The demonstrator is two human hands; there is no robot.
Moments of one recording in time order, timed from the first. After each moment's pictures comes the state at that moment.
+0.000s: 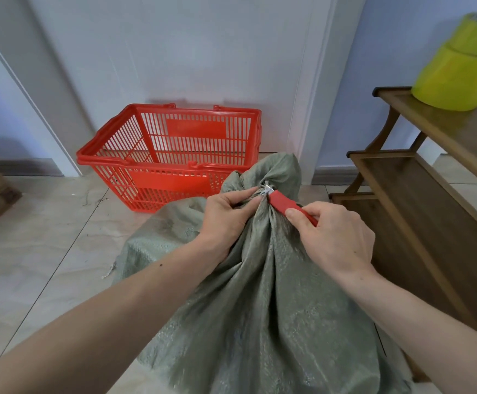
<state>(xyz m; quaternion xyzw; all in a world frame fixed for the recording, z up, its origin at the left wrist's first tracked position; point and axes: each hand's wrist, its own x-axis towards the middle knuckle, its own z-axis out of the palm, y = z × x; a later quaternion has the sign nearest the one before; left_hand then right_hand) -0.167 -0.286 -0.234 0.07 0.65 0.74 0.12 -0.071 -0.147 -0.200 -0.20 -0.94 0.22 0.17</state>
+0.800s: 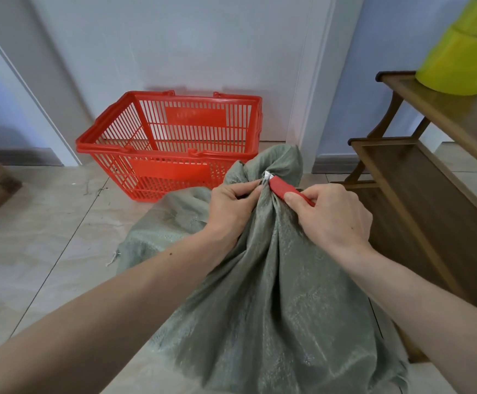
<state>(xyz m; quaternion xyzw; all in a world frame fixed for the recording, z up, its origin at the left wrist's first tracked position) -0.163 -0.283 -0.240 0.06 0.67 0.74 0.10 -0.075 -0.149 -0.195 -0.21 -0.94 0.23 0.15</state>
